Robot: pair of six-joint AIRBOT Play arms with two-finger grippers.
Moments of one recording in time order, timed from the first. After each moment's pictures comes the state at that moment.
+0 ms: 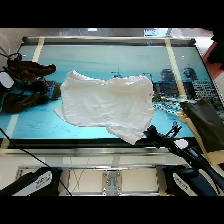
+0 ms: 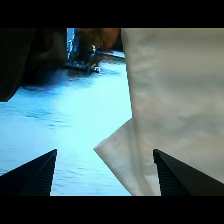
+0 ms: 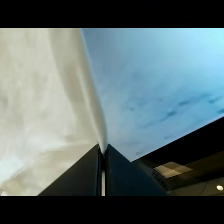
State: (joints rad) left arm 0.12 -1.16 1.21 1.56 -1.07 -1.57; right arm 0.15 -0.80 0.09 -0.47 0.42 1.65
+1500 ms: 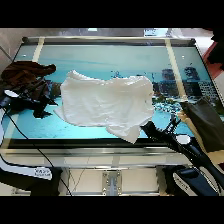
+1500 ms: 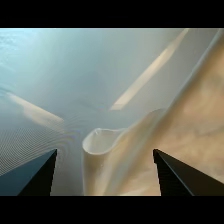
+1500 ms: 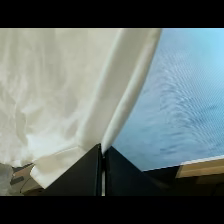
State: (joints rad) left arm 0.43 -1.60 1.11 0.98 -1.12 -1.62; right arm 0.15 -0.80 0.17 -0.36 0.49 1.44
